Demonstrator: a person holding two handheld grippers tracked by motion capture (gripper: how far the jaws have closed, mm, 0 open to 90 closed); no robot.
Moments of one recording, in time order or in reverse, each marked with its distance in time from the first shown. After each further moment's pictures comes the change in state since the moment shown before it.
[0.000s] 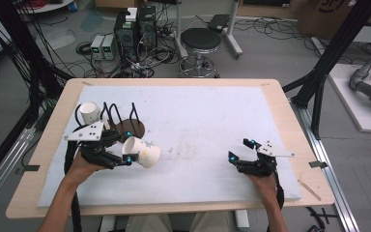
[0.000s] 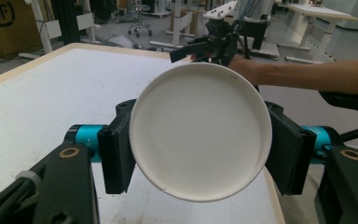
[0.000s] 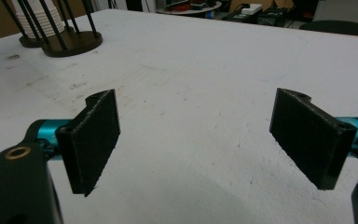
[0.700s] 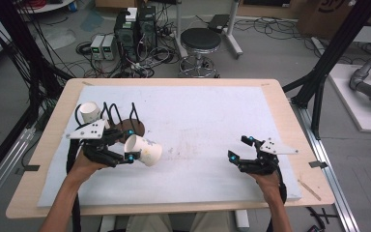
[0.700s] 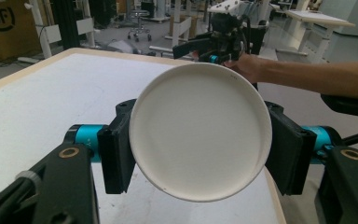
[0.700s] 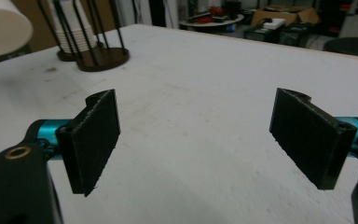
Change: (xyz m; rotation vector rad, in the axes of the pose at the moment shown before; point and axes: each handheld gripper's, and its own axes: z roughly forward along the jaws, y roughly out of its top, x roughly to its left) left arm 0.004 0.001 0.007 -0.022 -0.007 -0.006; right arm 0.003 0.018 -0.006 -0.045 0.112 -0.029
